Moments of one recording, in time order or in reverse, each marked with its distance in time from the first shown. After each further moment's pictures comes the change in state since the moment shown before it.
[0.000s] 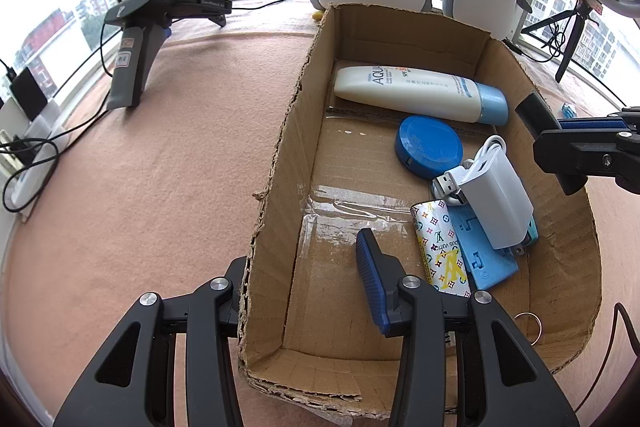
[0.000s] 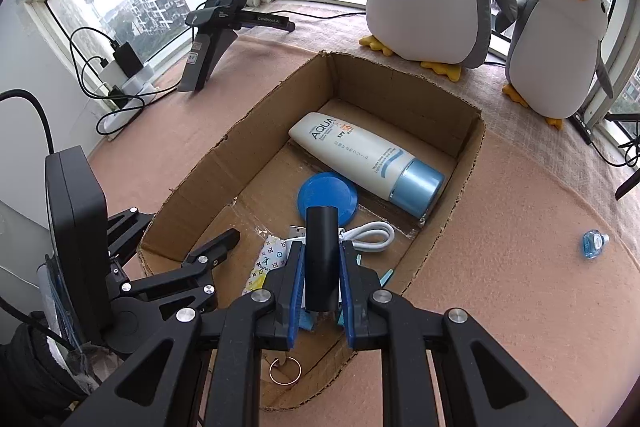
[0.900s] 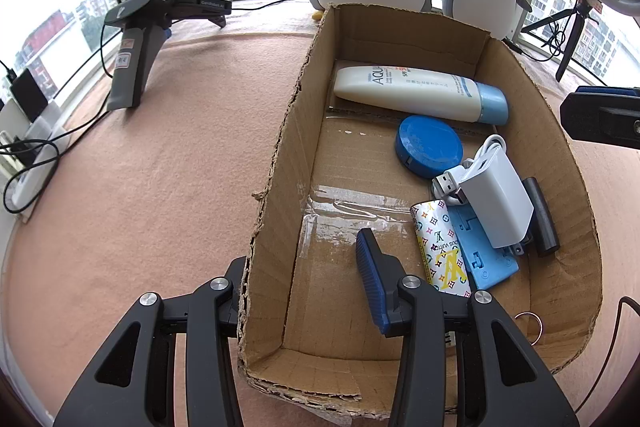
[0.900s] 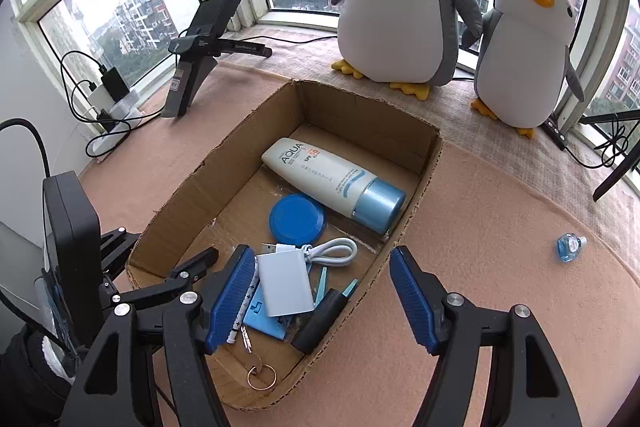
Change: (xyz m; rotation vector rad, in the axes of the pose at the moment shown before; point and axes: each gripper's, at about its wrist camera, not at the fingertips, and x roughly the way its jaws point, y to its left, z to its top) left arm 0.000 0.000 0.000 0.001 -0.001 0.002; right arm -0.019 -0.023 0.000 0.053 -0.082 -0.061
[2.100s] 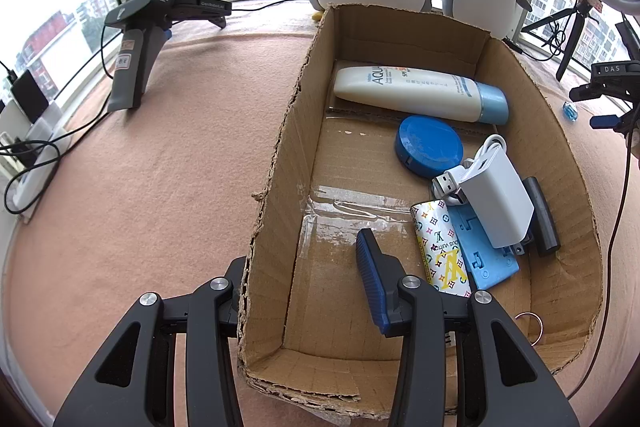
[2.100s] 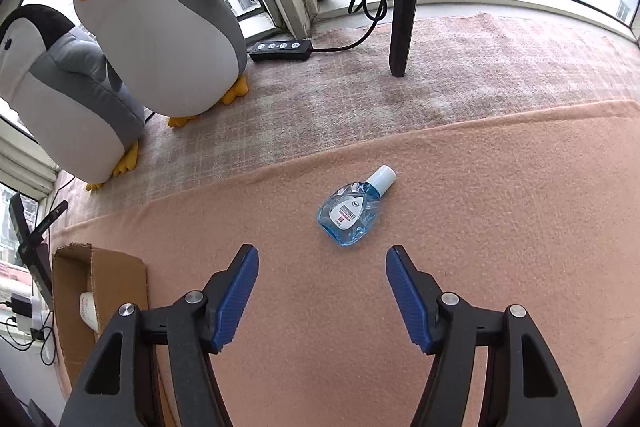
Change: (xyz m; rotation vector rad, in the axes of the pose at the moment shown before) left arm 0.000 0.000 0.000 0.001 -0.001 0.002; right arm 0.023 -0.241 -0.020 0.724 0.052 -0.227
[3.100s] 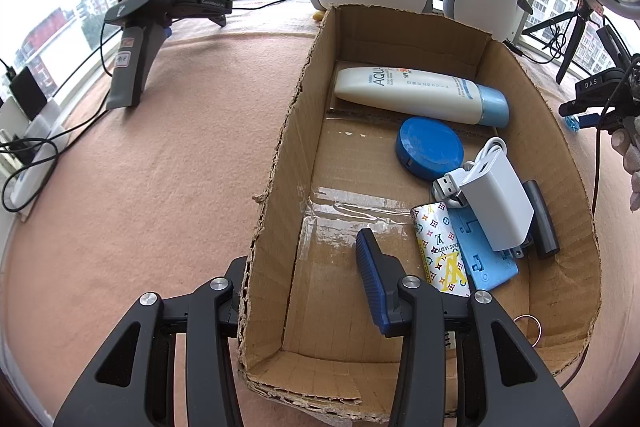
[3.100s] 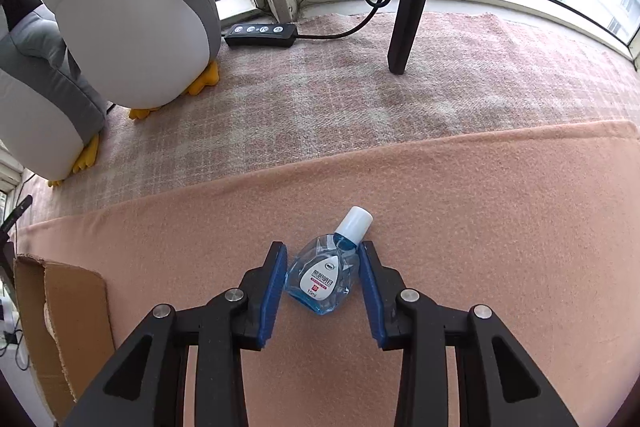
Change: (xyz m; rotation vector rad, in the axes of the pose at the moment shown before) left arm 0.000 0.001 0.001 -0.008 0.002 -0.005; right arm 0.027 0.006 0.007 -0.047 0.032 -0.099
